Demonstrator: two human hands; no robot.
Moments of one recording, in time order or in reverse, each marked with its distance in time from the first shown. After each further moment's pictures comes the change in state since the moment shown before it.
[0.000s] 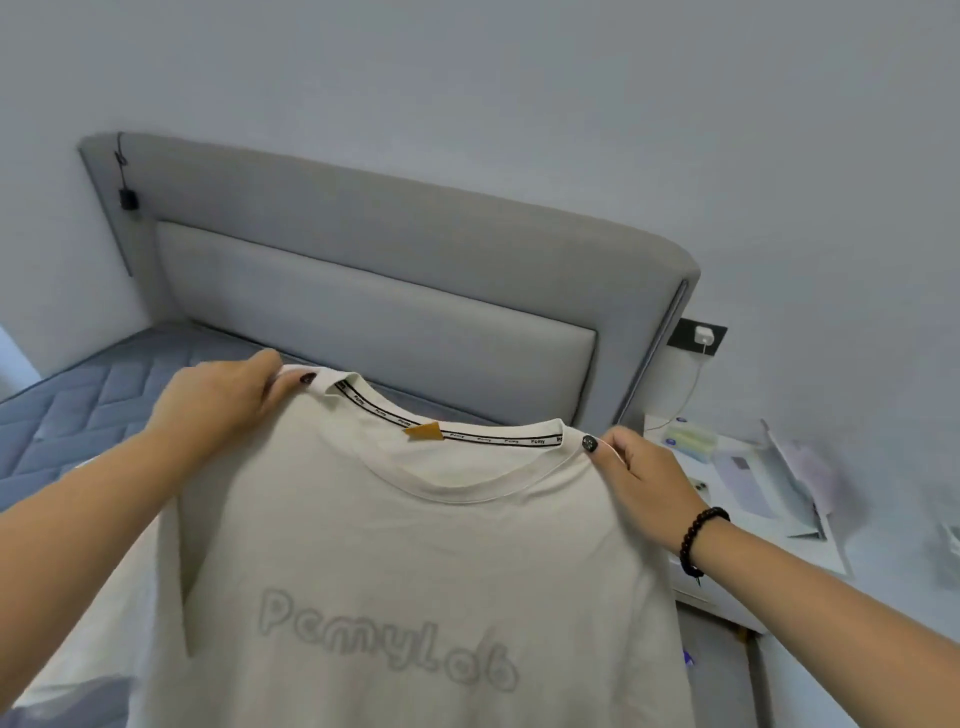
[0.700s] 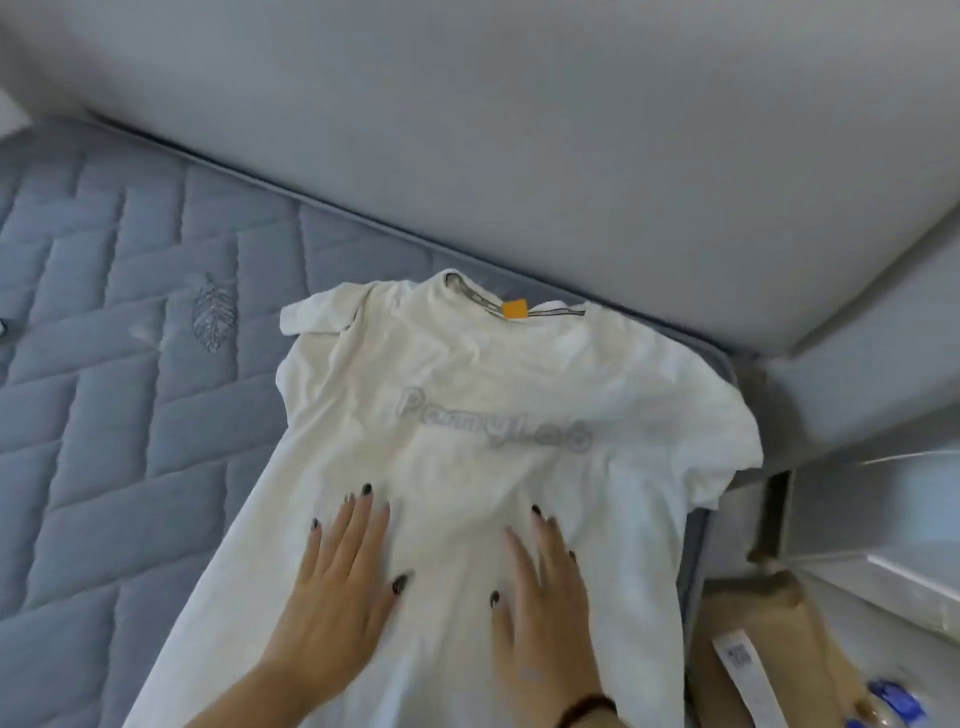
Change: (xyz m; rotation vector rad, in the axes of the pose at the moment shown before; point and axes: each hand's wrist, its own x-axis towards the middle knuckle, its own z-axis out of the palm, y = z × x) left_hand -0.100 -0.009 0.557 -0.212 -0.576 -0.004; right_hand 0.164 0.273 0.486 -0.335 -0.301 -0.037
